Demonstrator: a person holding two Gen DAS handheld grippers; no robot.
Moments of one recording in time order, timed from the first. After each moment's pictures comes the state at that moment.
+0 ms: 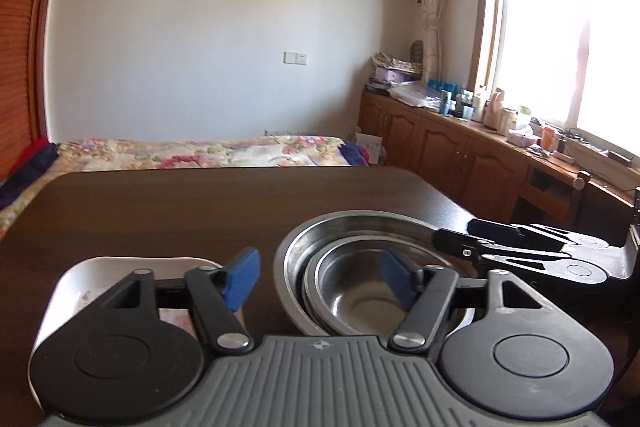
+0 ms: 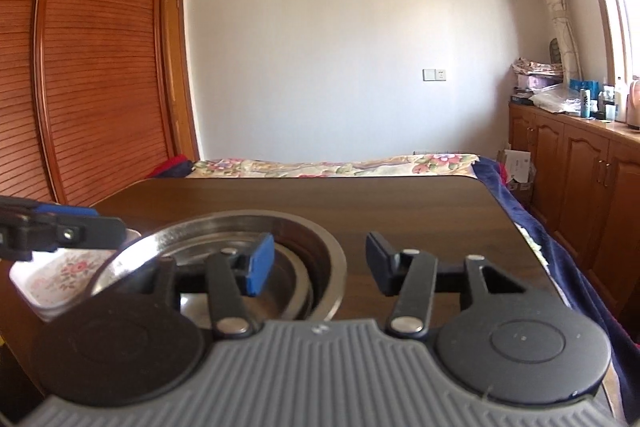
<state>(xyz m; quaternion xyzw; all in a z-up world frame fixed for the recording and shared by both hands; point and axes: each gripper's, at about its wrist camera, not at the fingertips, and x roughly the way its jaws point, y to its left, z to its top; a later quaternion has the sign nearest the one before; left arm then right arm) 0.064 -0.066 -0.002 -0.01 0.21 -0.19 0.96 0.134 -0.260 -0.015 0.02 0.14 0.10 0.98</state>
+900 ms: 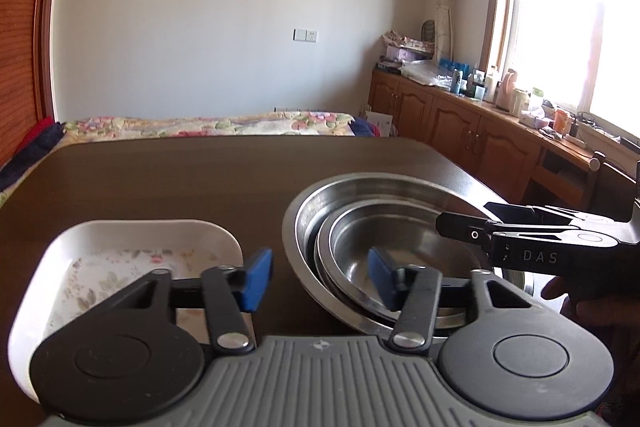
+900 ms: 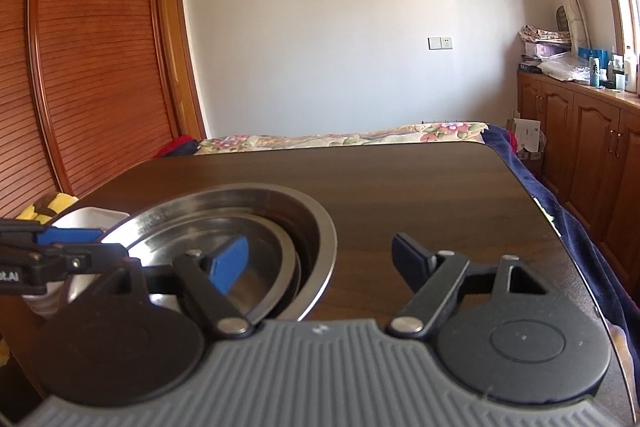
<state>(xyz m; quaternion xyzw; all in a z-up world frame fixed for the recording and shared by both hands) 0.077 -0.073 -0.027 -0.01 0.25 -0.18 0.95 0.150 -0.265 -0.027 0.04 0.19 0.12 0.97</state>
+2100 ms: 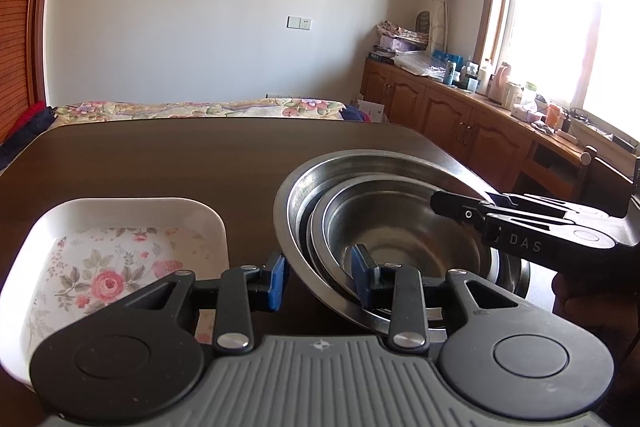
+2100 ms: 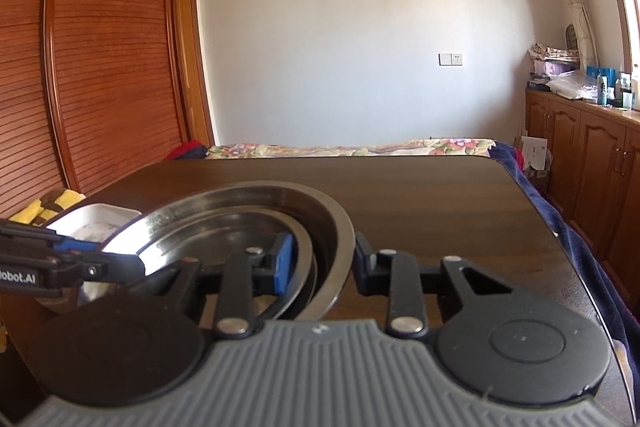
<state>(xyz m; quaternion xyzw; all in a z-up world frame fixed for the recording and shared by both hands) 0.078 -0.072 -0.029 -0.02 0.26 -0.19 0.95 0.143 -0.264 -0.024 0.03 0.17 0.13 0.98</state>
